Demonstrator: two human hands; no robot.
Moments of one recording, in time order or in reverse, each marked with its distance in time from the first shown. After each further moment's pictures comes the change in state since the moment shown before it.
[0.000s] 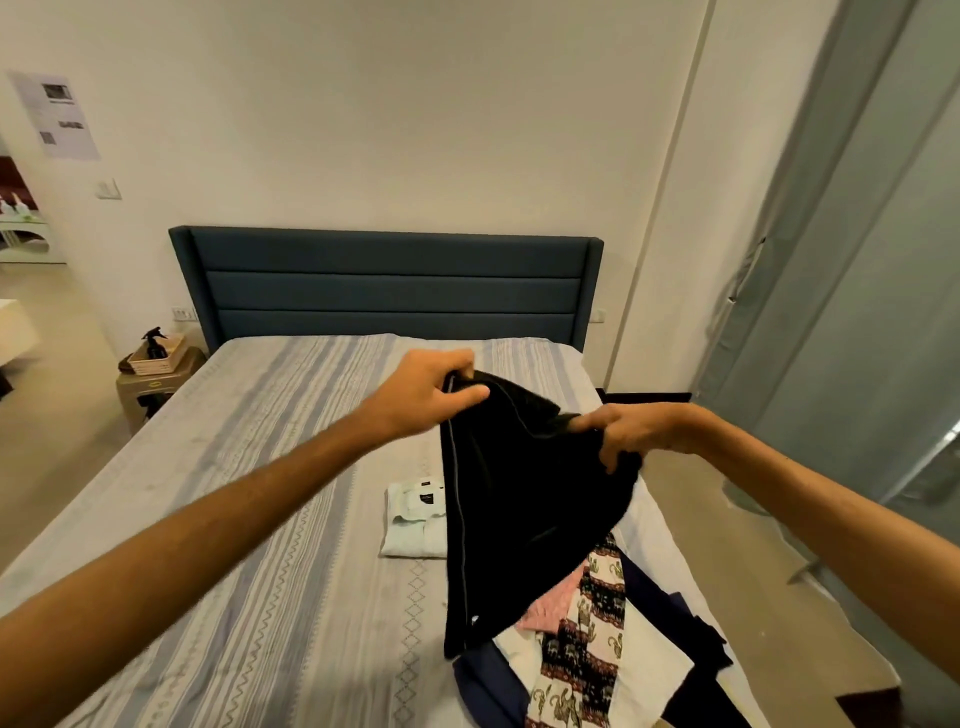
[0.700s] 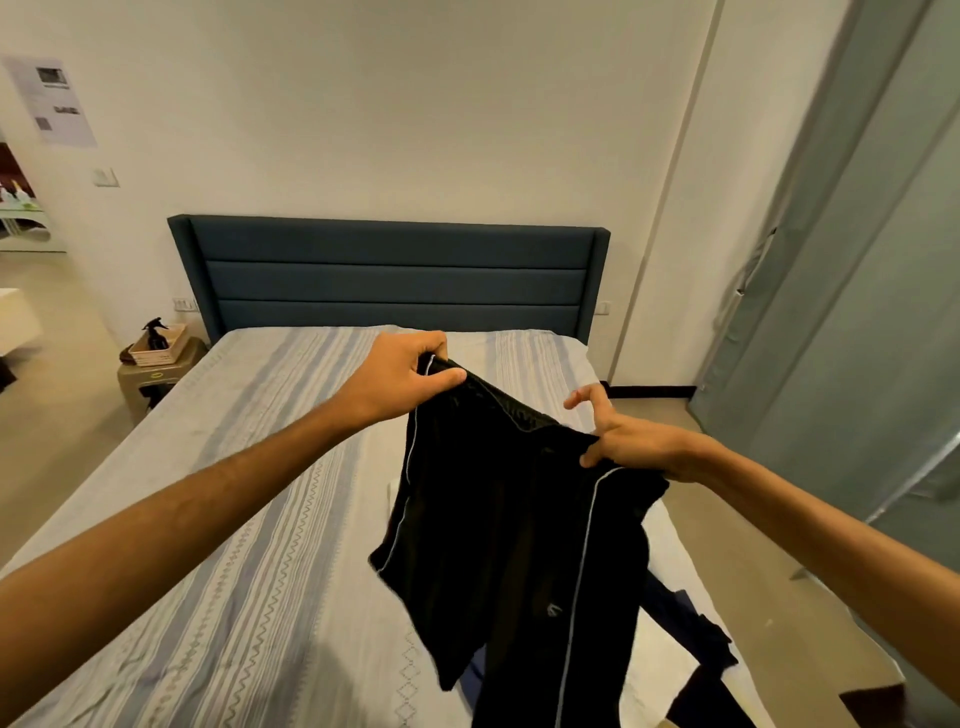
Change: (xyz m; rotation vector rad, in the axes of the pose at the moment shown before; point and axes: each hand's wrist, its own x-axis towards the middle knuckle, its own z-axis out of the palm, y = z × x) left_hand 0.007 -0.032 -0.015 0.067 0.069 -0.168; right_hand 0.008 -0.002 0.022 0.115 0.149 0.010
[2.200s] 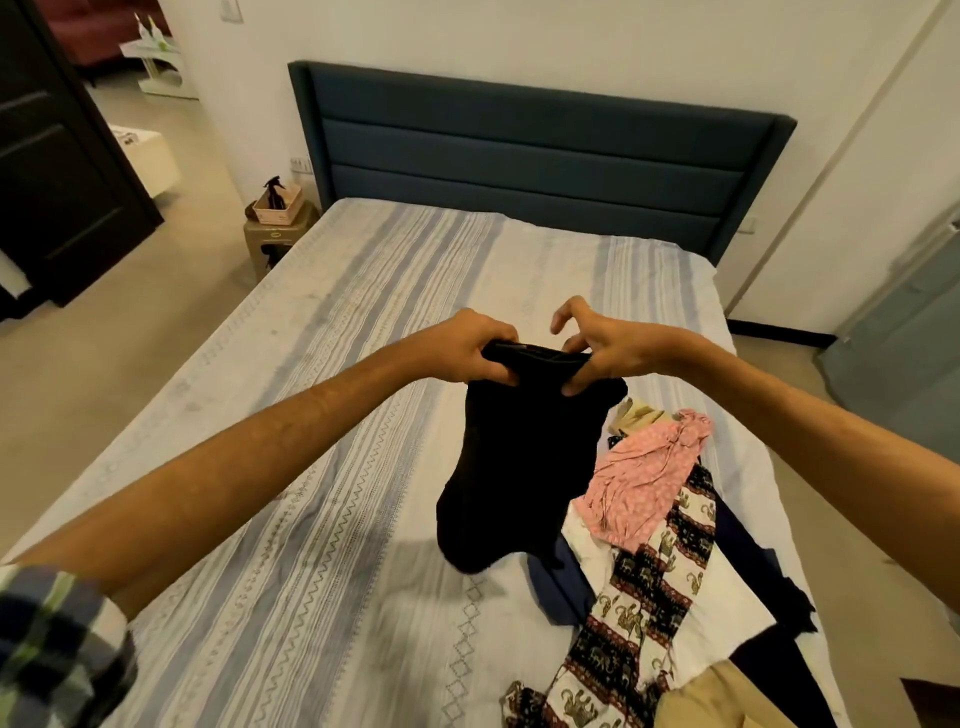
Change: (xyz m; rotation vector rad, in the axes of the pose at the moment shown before) left_hand -0.065 -0.123 0.008 0.020 -0.500 -0.111; right_hand 0.167 -0.090 0.074 -0.149 -0.370 -0.225
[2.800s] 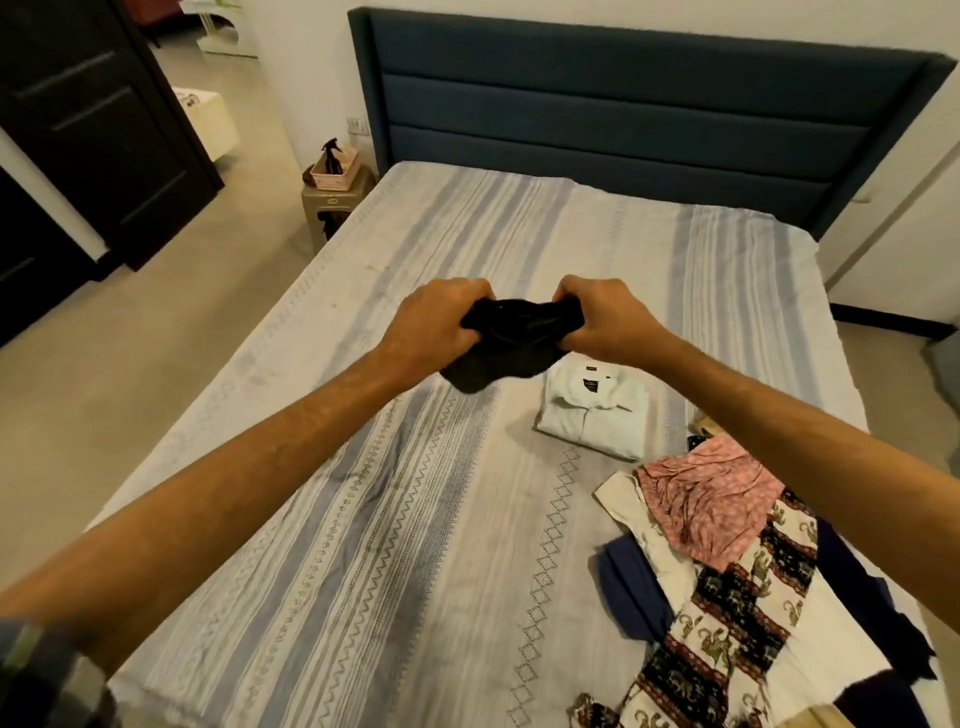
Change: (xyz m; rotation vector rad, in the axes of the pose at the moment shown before) left_hand -0.071 -0.126 -0.027 0.173 0.464 -0.248; right_hand 0.153 -0.052 0.053 -0.383 0.539 -0.130
